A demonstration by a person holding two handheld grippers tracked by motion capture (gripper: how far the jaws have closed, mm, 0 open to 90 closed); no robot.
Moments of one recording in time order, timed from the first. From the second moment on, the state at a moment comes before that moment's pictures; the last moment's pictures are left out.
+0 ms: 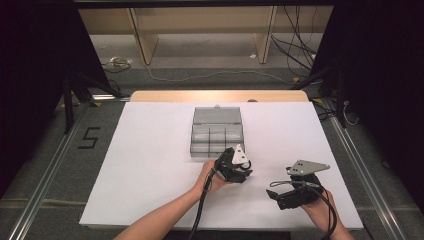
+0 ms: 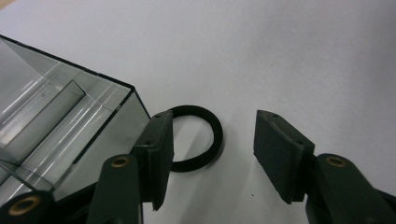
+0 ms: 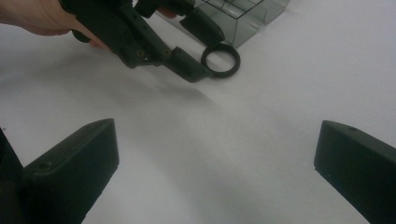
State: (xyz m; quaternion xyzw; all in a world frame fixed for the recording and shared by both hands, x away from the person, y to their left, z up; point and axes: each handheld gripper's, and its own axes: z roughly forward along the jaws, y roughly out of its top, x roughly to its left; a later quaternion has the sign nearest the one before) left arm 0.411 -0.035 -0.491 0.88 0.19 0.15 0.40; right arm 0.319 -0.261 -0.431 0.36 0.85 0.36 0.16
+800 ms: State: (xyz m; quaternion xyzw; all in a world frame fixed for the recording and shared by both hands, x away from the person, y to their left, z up) left arm 0.422 -0.036 -0.498 0.89 0.19 0.11 0.41; right arm 0.319 -0.260 -0.432 0.35 0.85 0.35 0.16
